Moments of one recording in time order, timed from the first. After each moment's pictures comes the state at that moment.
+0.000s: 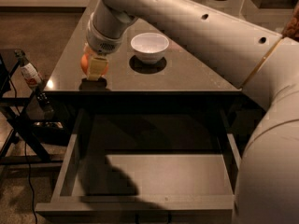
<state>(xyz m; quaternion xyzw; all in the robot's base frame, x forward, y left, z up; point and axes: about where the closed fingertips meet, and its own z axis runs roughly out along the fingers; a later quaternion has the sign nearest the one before) 0.631 0.159 0.892 -0.76 0.57 0.06 0.30</state>
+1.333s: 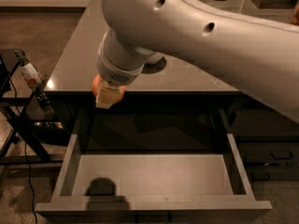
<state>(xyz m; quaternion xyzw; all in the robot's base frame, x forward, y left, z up) 0.507 0.102 0.910 -0.70 0.64 0.01 0.30</state>
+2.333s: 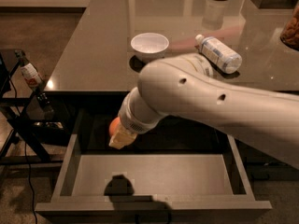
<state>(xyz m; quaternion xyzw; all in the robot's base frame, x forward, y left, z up) 0.471 0.074 0.796 -0.63 0.72 0.09 0.28</state>
